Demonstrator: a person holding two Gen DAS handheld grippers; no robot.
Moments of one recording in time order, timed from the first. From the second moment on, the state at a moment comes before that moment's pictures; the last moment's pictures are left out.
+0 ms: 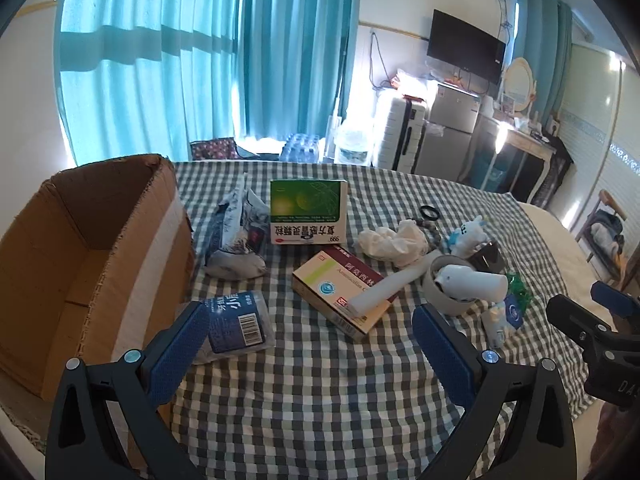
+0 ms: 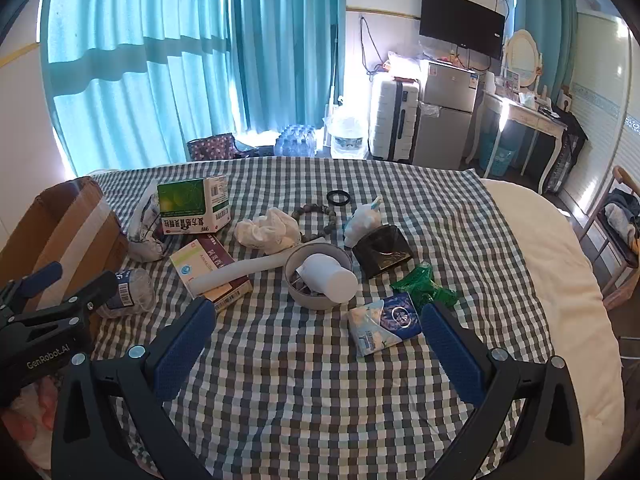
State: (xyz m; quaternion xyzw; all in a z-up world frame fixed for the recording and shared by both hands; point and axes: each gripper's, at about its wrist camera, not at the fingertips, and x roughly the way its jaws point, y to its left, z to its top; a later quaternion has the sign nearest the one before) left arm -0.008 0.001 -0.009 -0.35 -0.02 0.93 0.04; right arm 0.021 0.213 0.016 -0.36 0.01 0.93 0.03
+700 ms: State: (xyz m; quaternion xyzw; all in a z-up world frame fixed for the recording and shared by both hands) left arm -0.060 0.035 -0.061 -0.36 0.01 0.93 0.09; right arm -0.033 0.219 -0.034 -0.43 -0.02 0.90 -0.03
